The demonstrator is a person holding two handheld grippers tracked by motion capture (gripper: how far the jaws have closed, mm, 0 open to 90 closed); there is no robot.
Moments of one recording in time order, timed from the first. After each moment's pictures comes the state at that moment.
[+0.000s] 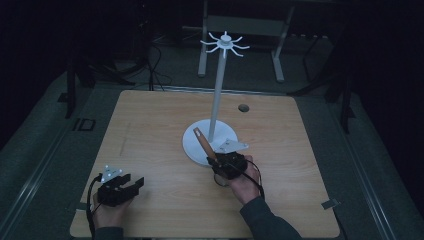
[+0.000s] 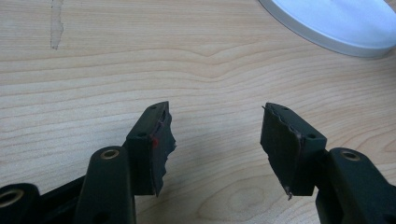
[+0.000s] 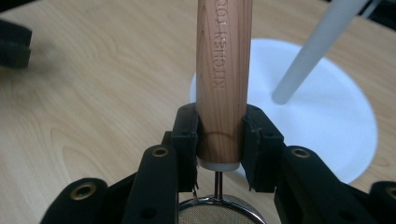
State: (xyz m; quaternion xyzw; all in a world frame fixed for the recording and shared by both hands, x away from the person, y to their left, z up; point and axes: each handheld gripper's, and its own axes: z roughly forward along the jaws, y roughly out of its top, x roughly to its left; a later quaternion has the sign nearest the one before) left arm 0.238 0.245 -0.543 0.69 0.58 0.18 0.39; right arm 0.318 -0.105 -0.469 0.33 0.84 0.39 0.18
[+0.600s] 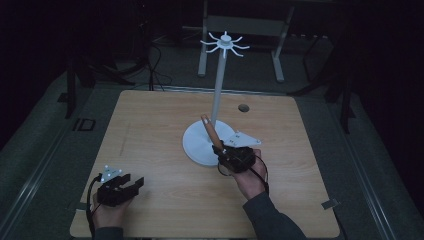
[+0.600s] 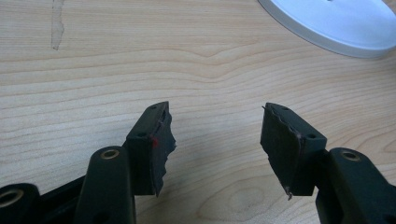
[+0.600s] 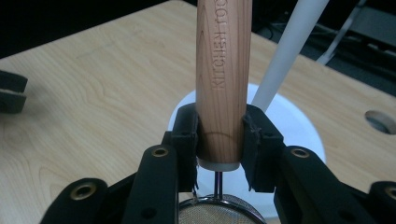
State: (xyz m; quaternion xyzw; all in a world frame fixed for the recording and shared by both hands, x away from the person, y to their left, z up) left arm 0.238 0.246 -0.543 0.69 0.58 0.18 0.39; right arm 0.317 -0.118 -0.438 0.33 0.81 0.44 0.23
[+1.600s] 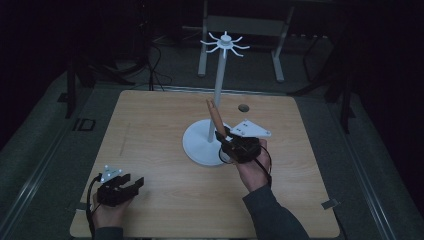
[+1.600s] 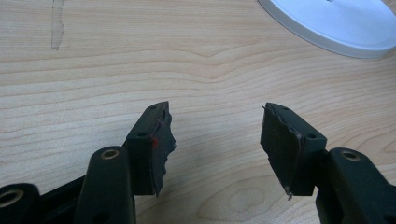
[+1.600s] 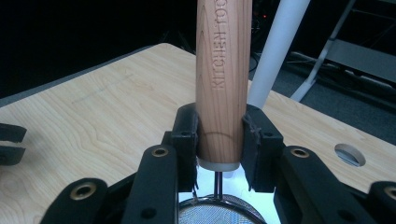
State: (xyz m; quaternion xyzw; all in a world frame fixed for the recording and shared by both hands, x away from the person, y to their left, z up) left arm 0.238 0.246 -0.543 0.69 0.58 0.18 0.39; right arm 0.322 -0.122 -0.402 0.33 0.77 0.48 0.26
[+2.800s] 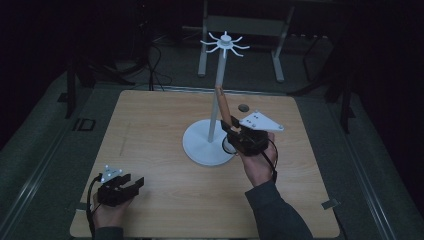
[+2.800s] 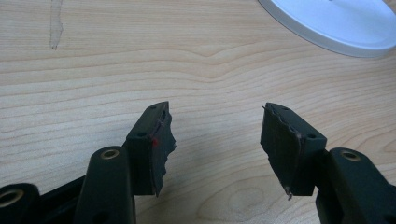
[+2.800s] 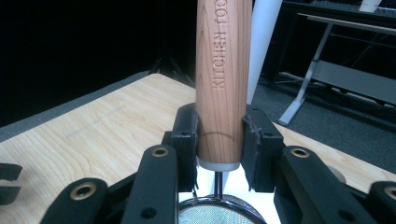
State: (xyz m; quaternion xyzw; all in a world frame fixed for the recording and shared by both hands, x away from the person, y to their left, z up) left arm 0.238 0.246 -0.543 0.69 0.58 0.18 0.39; right arm 0.324 -0.134 -0.376 0.34 0.74 0.51 0.28
